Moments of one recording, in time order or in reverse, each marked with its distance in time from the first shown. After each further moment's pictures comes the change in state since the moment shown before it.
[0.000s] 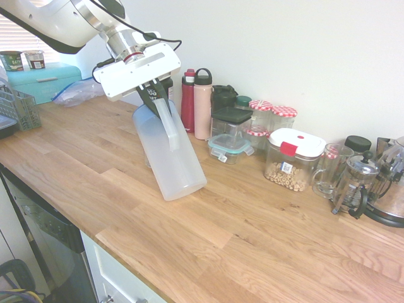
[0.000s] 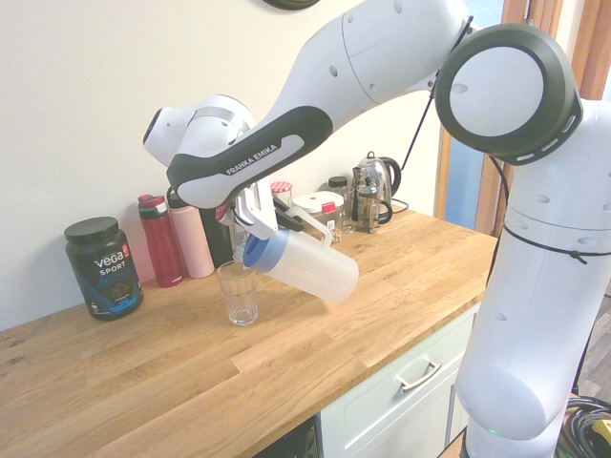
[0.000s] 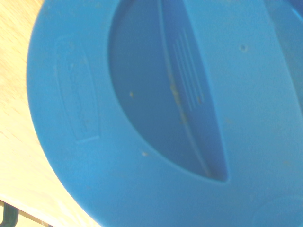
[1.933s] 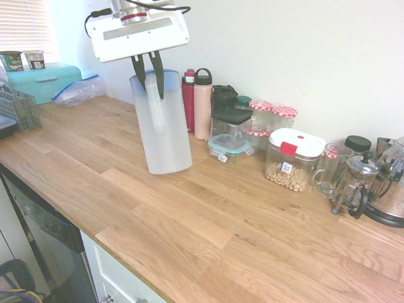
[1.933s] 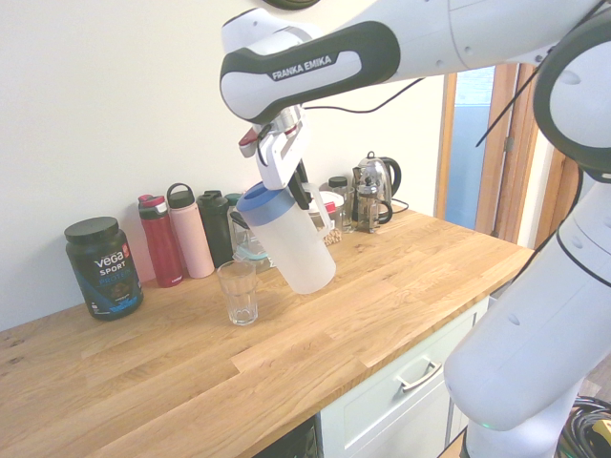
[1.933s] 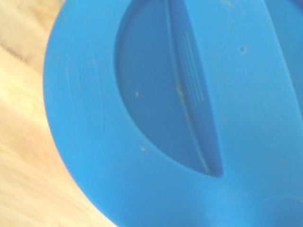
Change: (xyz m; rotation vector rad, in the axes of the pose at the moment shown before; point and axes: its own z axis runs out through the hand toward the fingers) arm -0.064 0.096 -0.020 0.436 0.090 0.295
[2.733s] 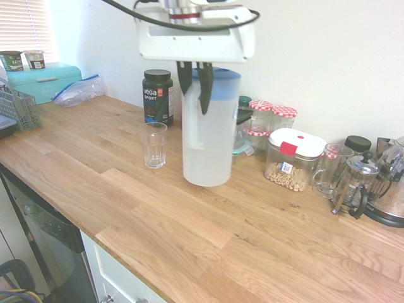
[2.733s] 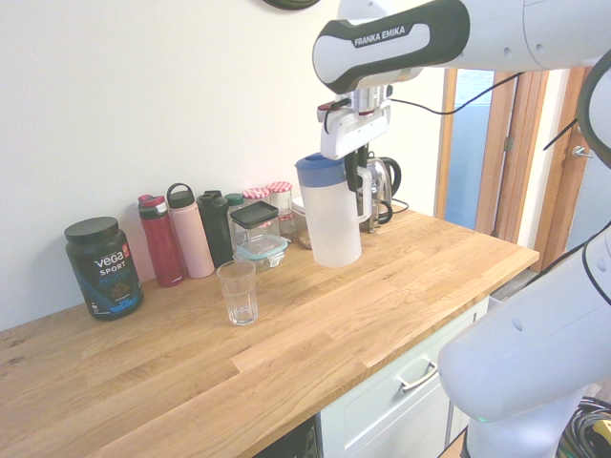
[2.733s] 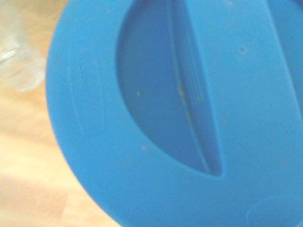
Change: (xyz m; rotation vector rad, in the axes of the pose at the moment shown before) arm -0.031 0.150 0.029 0.298 0.035 0.412
